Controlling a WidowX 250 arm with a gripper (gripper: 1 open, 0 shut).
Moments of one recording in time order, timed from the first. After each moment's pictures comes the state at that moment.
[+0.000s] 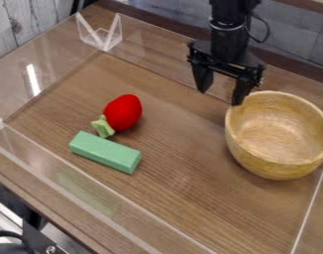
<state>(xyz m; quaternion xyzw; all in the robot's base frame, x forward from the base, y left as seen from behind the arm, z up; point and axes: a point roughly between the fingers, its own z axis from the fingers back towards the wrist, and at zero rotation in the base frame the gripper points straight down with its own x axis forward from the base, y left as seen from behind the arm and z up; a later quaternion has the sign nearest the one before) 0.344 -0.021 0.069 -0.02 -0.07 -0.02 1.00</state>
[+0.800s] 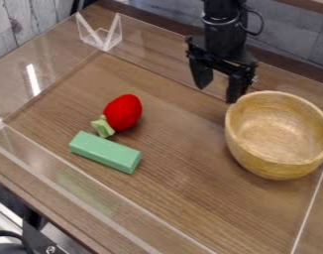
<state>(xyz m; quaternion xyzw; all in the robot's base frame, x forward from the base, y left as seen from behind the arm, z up) 0.341 -0.016 0.073 -0.04 -0.06 -0.09 0.99</state>
